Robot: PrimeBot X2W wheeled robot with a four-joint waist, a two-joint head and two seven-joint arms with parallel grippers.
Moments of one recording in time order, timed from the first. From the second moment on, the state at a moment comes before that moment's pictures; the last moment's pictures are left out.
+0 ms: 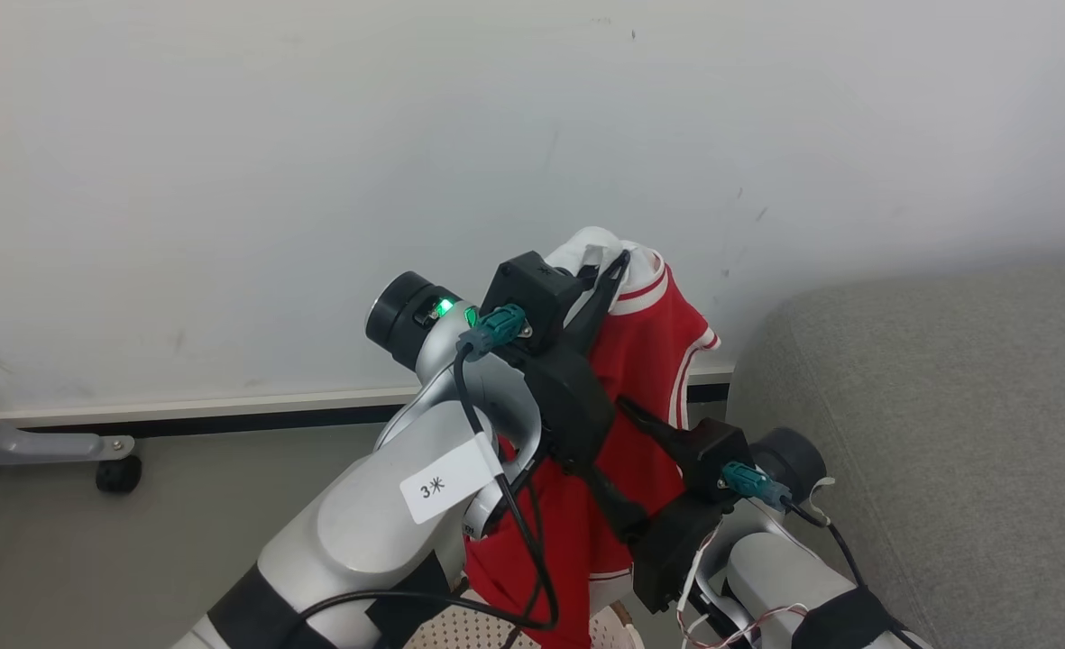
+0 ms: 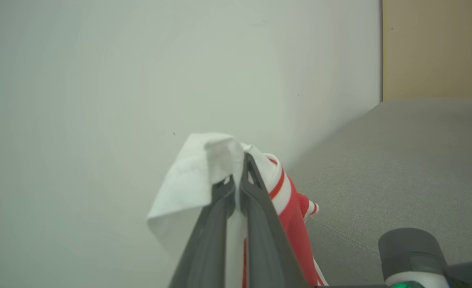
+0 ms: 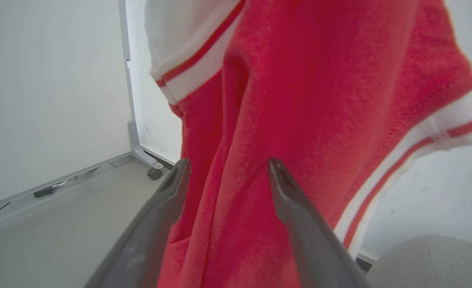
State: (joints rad) left arm -0.82 0.04 -0.84 0.52 -0.57 0.05 -0.04; right arm -0.61 -0.06 0.81 0.73 0.40 0.06 -0.26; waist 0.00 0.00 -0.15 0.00
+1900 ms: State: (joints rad) left arm -0.47 0.09 -0.78 0.58 -0.68 0.10 -0.23; right arm -0.69 -0.31 0.71 0.56 0.38 0.01 -0.26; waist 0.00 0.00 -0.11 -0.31
